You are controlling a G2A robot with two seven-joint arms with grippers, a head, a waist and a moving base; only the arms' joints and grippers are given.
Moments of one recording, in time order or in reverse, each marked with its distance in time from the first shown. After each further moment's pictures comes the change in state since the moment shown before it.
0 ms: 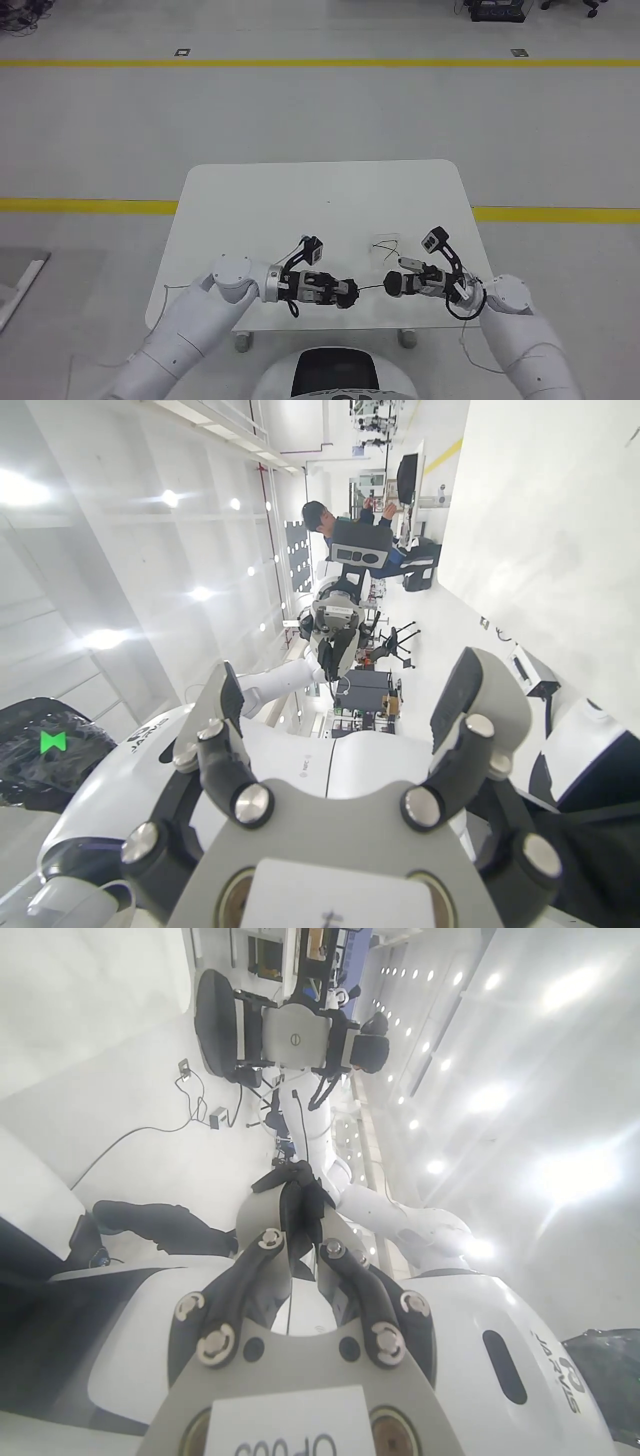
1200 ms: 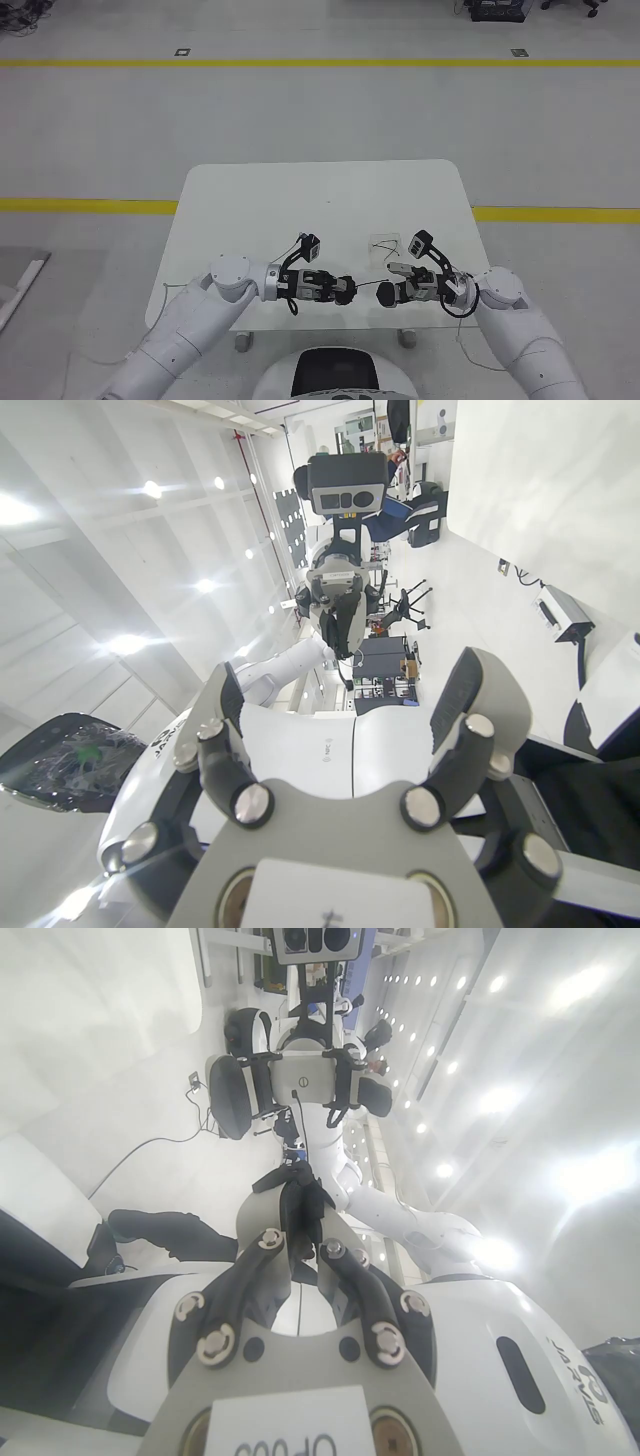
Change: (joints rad) left arm -0.013 0.015 0.017 0.012 -0.001 -0.043 0.028; right arm 0.031 0.067 -0.122 -0.042 0.032 0.138 0.000
